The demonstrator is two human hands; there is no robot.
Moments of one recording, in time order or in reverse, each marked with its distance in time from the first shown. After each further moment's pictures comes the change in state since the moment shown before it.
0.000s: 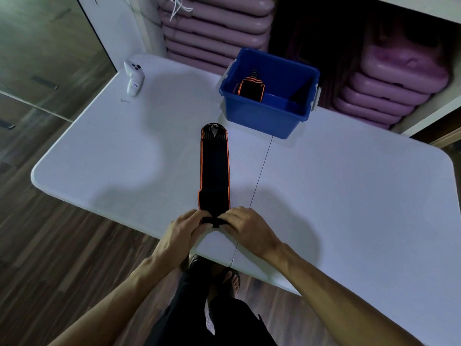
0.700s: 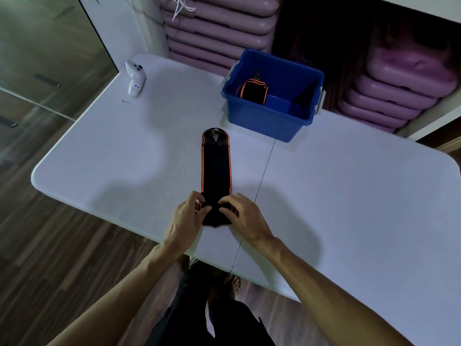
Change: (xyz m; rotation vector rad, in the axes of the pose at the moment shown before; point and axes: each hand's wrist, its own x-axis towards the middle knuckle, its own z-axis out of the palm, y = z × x) left_hand 0.043 -0.006 0.007 -0.082 0.184 -0.290; right_hand 0.031 0.000 -0.009 0.399 0.090 0.317
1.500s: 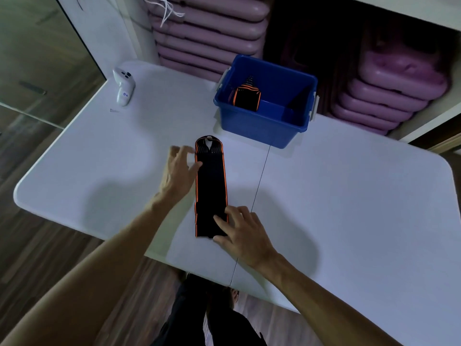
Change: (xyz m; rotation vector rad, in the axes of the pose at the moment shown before) left_hand 0.127 0.014 -0.029 0.117 0.127 0.068; right_hand -0.013 0.013 0.006 -0.680 0.041 -0.251
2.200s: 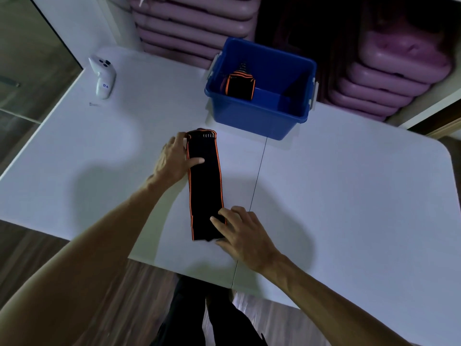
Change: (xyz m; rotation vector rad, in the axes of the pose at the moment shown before) left_hand 0.057 -0.033 0.025 0.056 -0.172 0.023; right_hand -0.002 0.008 0.012 -0.066 -0.015 -0.077
